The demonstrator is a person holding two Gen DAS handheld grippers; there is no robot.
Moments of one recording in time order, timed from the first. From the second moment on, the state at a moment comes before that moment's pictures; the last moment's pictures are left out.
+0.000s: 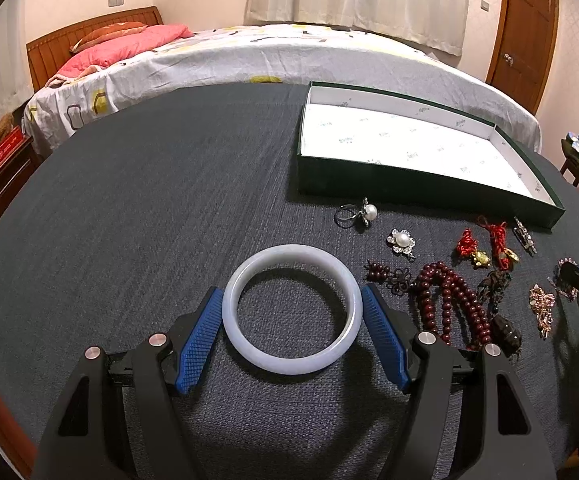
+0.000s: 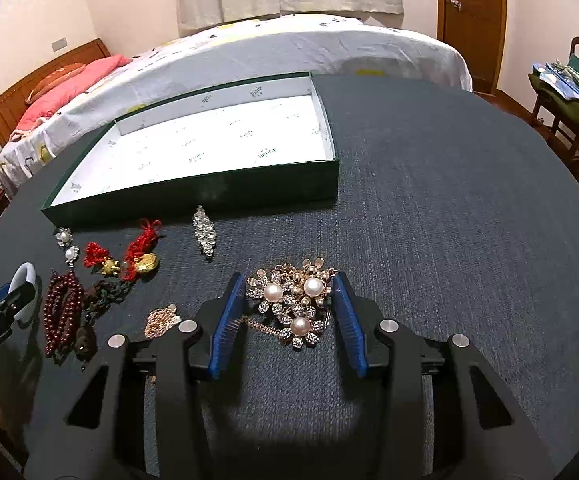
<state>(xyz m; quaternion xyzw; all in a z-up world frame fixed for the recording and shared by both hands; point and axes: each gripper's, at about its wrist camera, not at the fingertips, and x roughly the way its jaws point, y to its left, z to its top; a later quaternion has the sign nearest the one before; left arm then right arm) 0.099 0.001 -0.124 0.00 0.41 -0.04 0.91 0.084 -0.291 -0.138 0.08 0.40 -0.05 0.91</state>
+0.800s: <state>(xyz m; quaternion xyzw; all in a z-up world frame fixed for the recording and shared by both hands) 0.122 -0.026 -0.046 -0.02 0.34 -0.09 0.93 0.088 -0.295 -0.039 0.10 0.29 -0.01 0.95</state>
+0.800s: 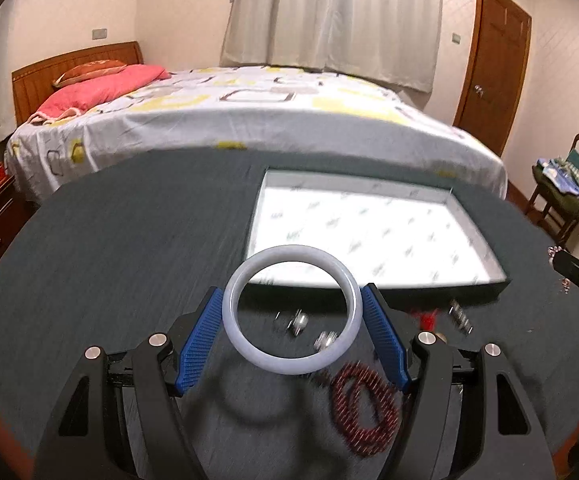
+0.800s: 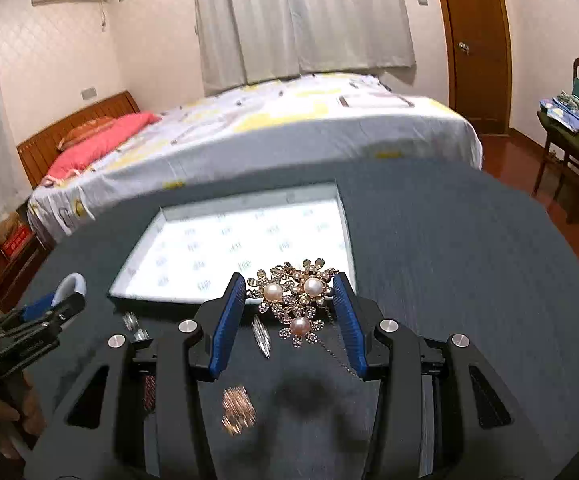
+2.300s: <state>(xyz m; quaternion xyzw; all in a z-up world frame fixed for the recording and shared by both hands) 0.235 -0.121 -0.118 0.01 0.43 -0.15 0.89 0.203 -0.305 -0.123 0.08 0.39 -0.01 0.92</state>
